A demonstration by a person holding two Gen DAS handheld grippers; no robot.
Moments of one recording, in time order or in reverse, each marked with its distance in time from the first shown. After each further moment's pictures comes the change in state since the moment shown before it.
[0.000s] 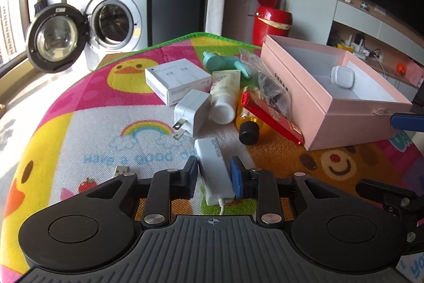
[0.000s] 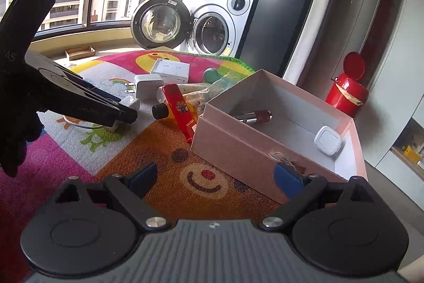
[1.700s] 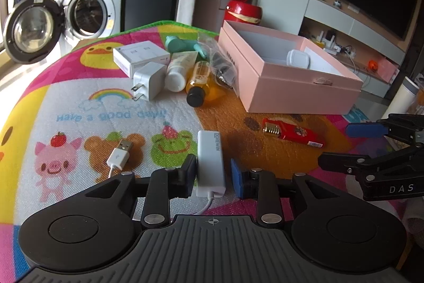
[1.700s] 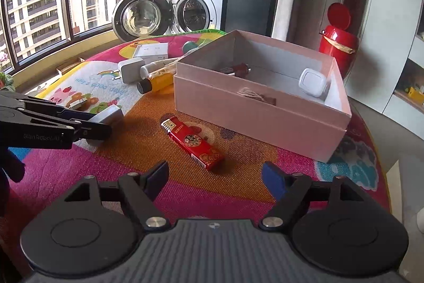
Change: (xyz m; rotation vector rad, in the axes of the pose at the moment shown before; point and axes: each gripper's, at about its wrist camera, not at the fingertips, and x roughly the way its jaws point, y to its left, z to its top) left arm -0.025 -0.025 -0.030 0.004 0.023 -0.138; right arm -0.011 -0.027 -0.032 0.233 0.102 0.044
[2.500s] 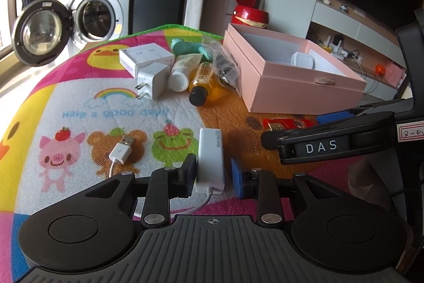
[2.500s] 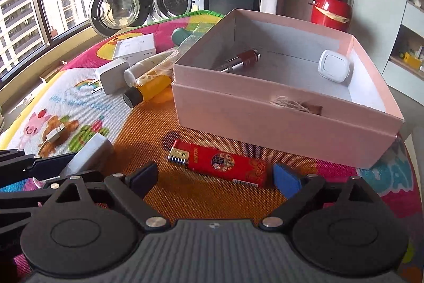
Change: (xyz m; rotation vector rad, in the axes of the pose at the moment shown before) left arm -0.003 -0.007 -0.007 -0.013 -0.028 0.039; right arm 0.057 0.023 0.033 0.119 0.095 -0.061
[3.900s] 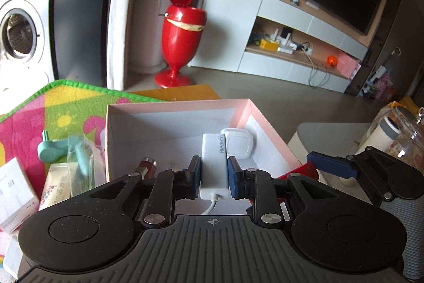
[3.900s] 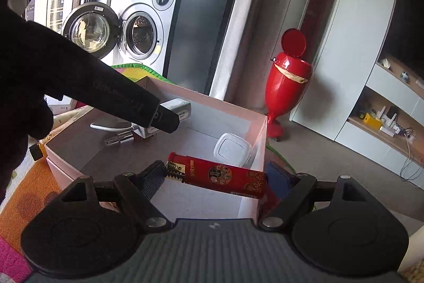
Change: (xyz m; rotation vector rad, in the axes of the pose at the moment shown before) left arm 0.142 -0.088 0.176 0.075 0.086 -0.266; right arm -0.010 -0.094 0.050 -0.140 -0.198 -0.194
